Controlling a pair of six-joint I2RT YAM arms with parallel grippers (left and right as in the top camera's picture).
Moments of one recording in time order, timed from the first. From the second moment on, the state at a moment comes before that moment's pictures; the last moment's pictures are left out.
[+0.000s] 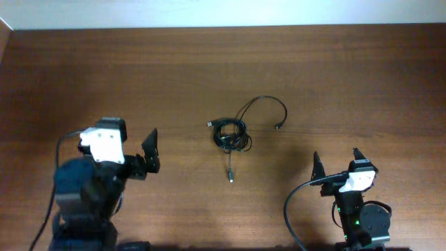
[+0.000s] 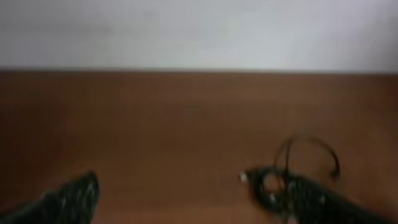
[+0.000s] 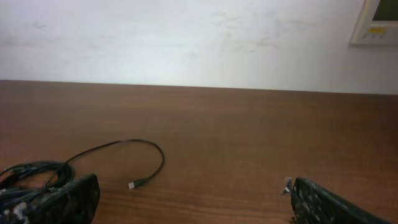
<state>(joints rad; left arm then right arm) 0.04 0.63 0.87 -0.62 0.17 -0.02 0.10 0.01 0.01 -0.08 0.02 0.01</state>
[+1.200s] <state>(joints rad) -0.47 1.62 1.08 -0.53 -0.11 -0.44 0.10 0.01 0.01 -0.08 0.02 0.01</state>
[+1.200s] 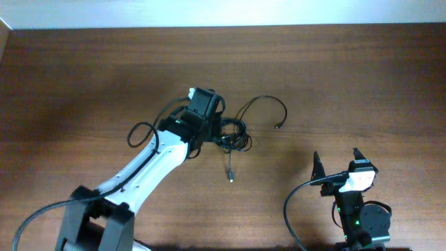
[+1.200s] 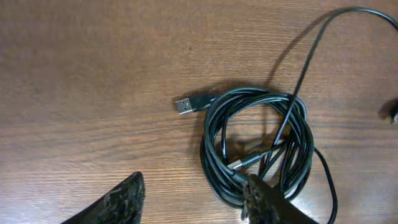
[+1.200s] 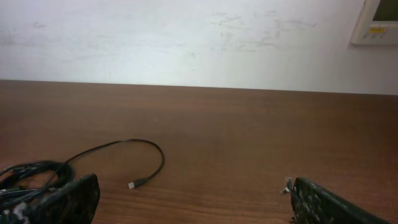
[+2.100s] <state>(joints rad) -0.53 1.81 1.09 -0.58 -0.14 -0.62 0.10 0.01 0.01 -0.08 0.02 0.01</state>
